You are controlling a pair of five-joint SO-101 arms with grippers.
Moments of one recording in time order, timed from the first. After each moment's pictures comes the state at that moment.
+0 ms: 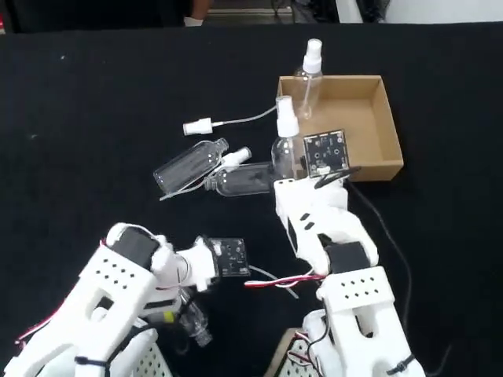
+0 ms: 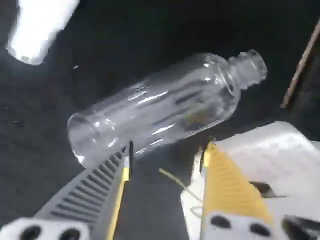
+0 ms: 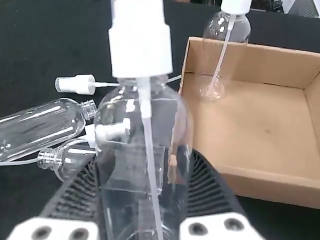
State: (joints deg) left arm 22.0 -50.6 60.7 87.2 -55.5; right arm -10.3 -58.8 73.6 26.3 1.4
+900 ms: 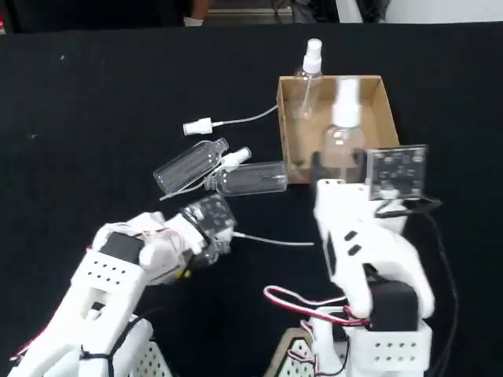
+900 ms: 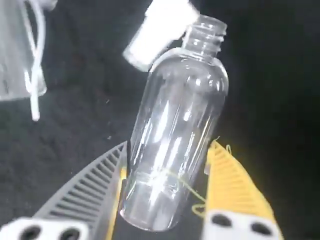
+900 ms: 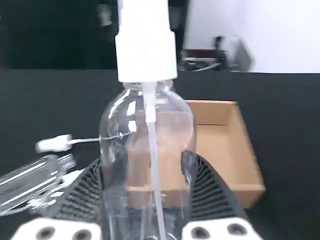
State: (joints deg) left arm 11.4 -50.5 70.7 57.8 -47.7; right arm 1.1 -77.6 53.6 55.7 1.5
